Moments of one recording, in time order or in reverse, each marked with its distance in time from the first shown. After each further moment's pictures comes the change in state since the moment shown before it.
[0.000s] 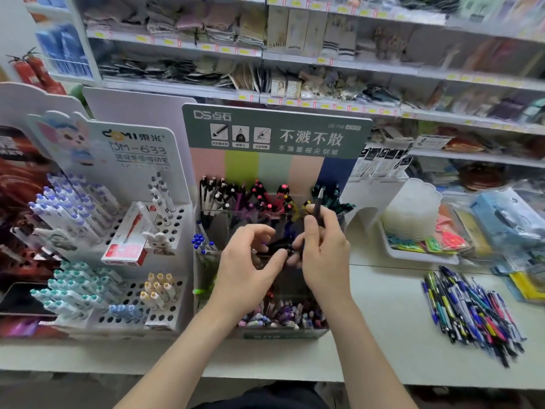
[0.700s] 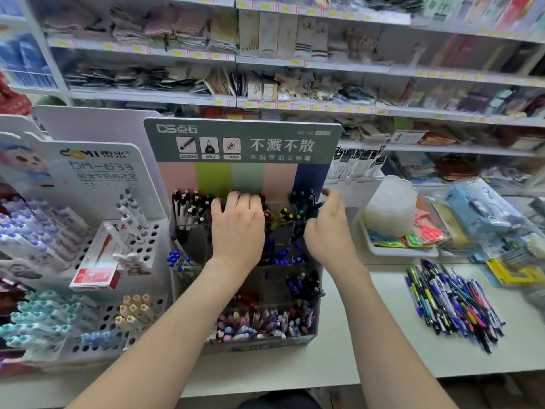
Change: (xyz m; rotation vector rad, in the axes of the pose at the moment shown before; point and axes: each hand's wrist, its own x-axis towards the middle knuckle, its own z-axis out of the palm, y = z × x) left_hand 0.092 0.004 0.038 1.062 0.058 0.294; right_hand 0.075 0.014 -0.037 -0.422 -0.114 0.120
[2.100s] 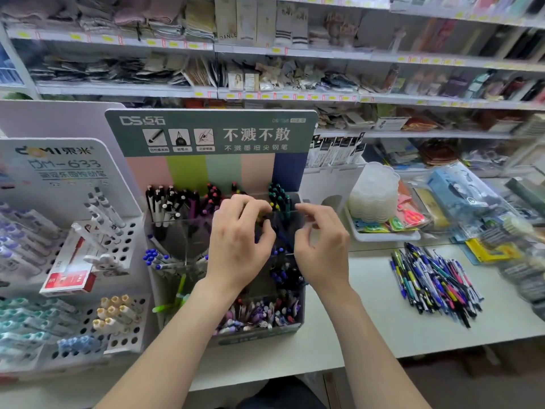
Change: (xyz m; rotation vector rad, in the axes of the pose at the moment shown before) left_hand -0.028 0.029 -0.002 -0.645 0.236 0.082; right_hand -0.048 0.033 -0.001 0.131 0.364 -0.358
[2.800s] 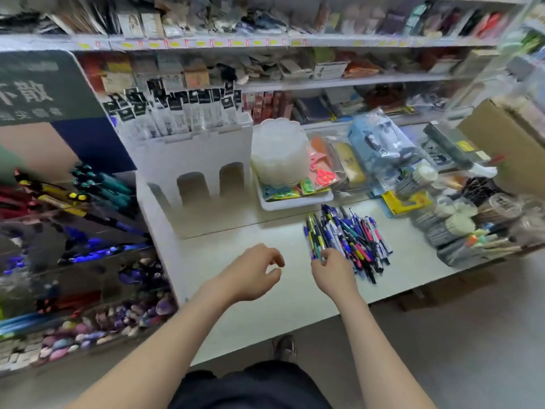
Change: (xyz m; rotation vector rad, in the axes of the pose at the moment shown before) left_hand -0.044 0.163 0.236 -0.166 -1.194 -0.208; right_hand -0.054 0.288 -0.191 -0.307 -0.450 0.953
